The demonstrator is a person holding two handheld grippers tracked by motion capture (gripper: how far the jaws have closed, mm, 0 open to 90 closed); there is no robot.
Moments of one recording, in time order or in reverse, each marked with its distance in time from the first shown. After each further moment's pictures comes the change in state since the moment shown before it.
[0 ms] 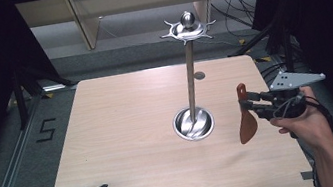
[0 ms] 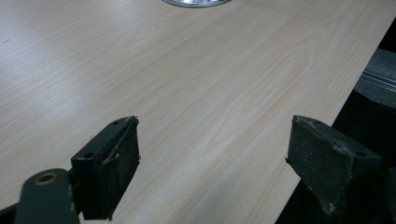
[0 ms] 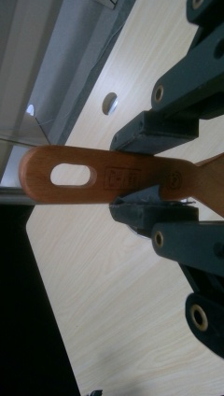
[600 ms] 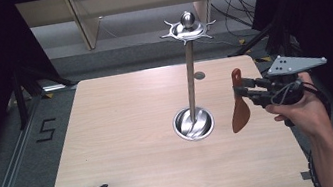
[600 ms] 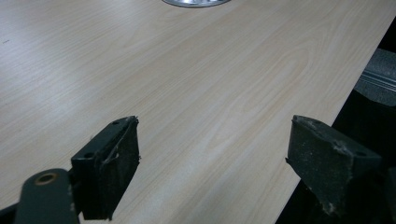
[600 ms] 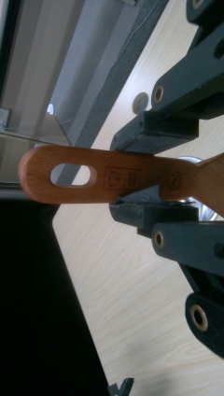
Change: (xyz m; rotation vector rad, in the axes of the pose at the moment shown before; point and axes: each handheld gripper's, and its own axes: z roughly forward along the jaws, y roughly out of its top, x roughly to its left) left arm 0.001 0.000 0.000 0.001 0.000 0.013; right arm 0.001 0.038 -0.001 -0.071 0.015 0.002
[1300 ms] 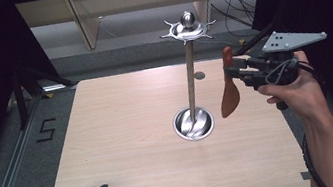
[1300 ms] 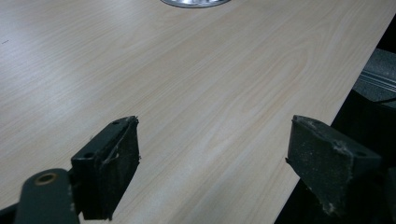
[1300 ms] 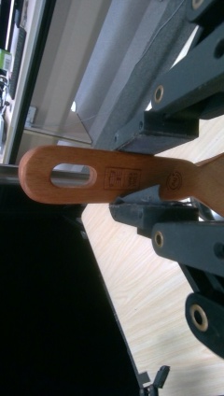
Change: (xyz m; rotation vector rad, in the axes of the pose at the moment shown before) left arm -0.002 0.000 0.000 0.006 -0.001 -0.030; right arm 0.005 0.053 0.002 -0.077 0.022 -0.039
